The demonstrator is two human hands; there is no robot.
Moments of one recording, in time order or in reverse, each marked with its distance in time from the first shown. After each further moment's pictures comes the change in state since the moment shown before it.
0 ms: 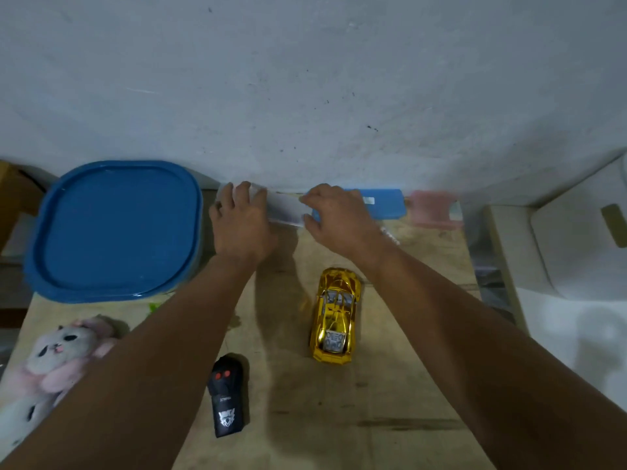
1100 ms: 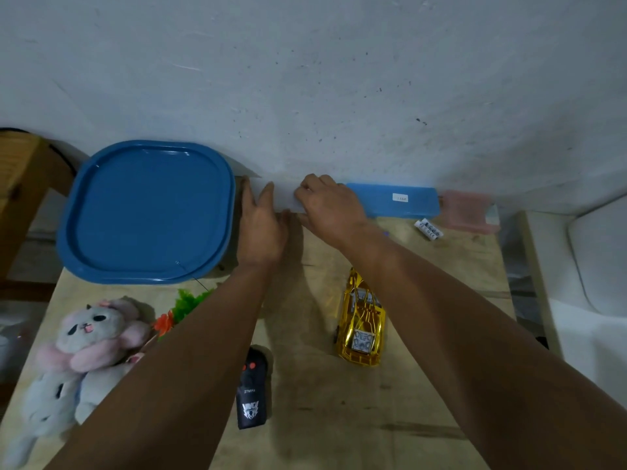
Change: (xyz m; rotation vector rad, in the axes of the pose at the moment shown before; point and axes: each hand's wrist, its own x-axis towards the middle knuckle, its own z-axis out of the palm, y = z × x) left_hand -0.014 -0.018 0.020 -0.599 0.107 -0.211; right_hand 0.039 -0.052 0.027 -0.160 -0.004 -0.146
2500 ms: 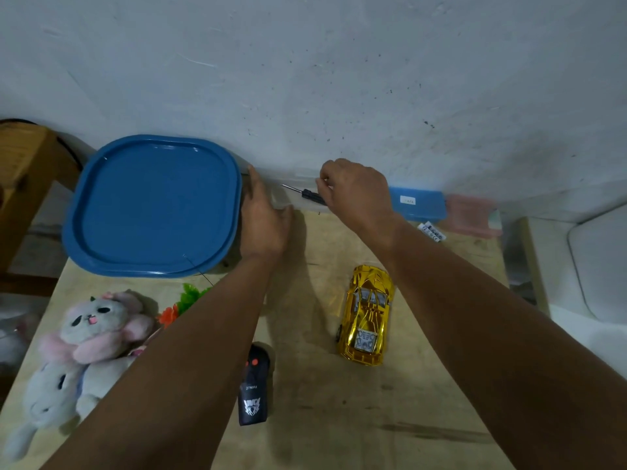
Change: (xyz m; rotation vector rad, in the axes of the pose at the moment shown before) left_hand 0.008 0.000 -0.004 -0.131 0.091 -0.069; right_hand 0.002 0.022 -0.015 0.045 0.248 0.114
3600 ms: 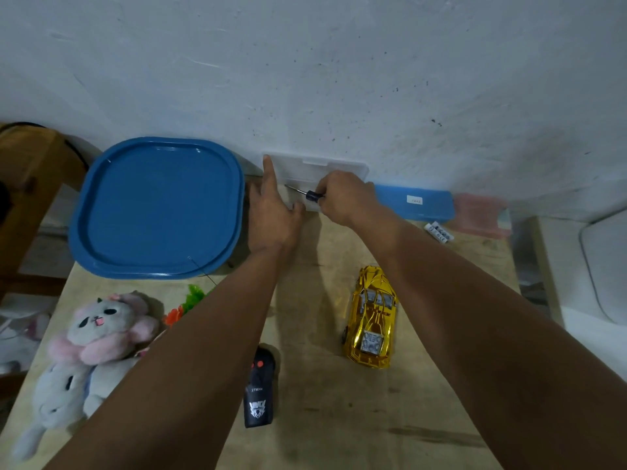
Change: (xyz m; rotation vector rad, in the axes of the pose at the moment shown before) left_hand 0.005 0.006 0.003 0.022 -0.013 0.009; right_hand 0.023 -0.013 0.025 0.174 -0.485 0.350
